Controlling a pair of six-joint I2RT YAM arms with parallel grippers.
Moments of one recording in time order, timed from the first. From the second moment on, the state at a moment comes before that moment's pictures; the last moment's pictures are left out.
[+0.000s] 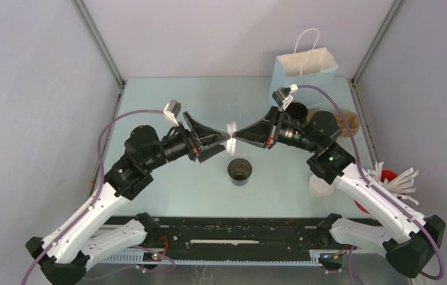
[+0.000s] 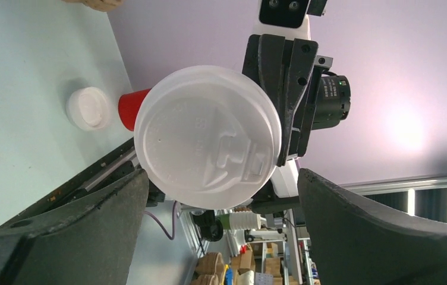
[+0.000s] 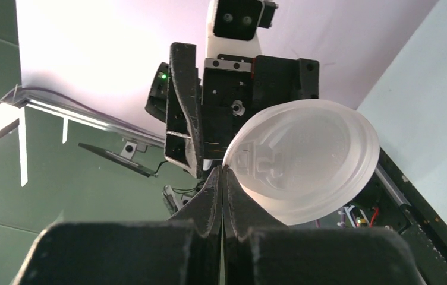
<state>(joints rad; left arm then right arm) -0.71 0.84 0.98 -0.18 0.35 -1.28 0.67 1.04 1.00 0.22 -0.62 1.30</state>
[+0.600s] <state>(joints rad) -0.71 0.82 0.94 -0.13 0.37 -1.32 0.69 1.05 0.99 0.30 -0.63 1.35</state>
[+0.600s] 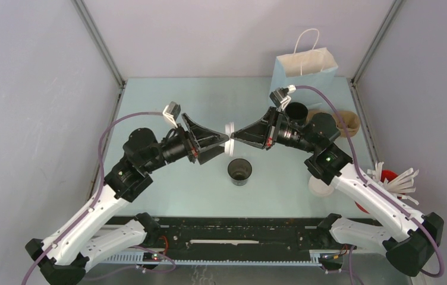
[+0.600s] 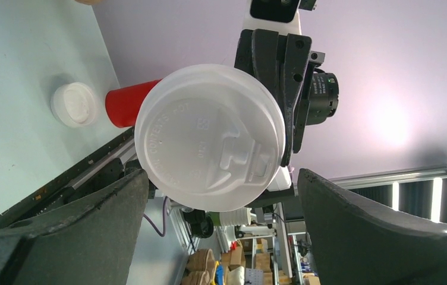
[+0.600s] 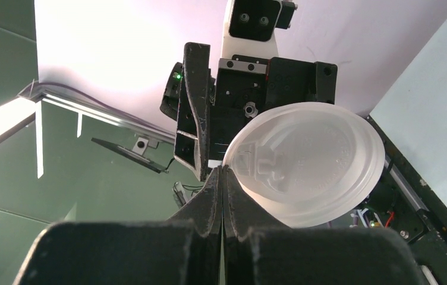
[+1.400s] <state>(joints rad) -0.71 0.78 0.90 -0.11 0.38 -1.39 0.72 1.02 0.95 0.35 -0.62 1.35</state>
